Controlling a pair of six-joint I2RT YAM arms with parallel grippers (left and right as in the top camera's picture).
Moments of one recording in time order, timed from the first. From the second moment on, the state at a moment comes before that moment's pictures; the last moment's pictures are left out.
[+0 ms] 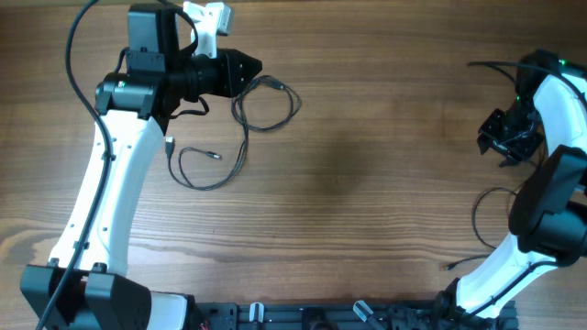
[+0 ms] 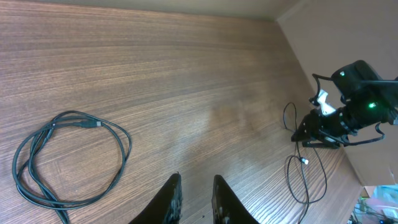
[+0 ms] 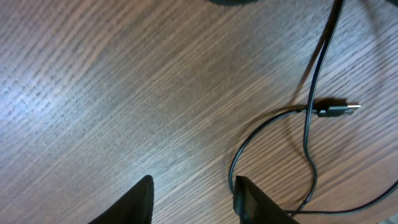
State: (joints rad) left arm -0.12 1.57 1.49 -0.67 0.66 -0.15; right arm -0.33 1.98 1.53 -1.25 0.11 0.41
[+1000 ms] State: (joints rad) left arm -0.12 1.57 1.49 -0.67 0.66 -0.15; right arm -0.33 1.92 1.18 -1.09 0.19 0.67
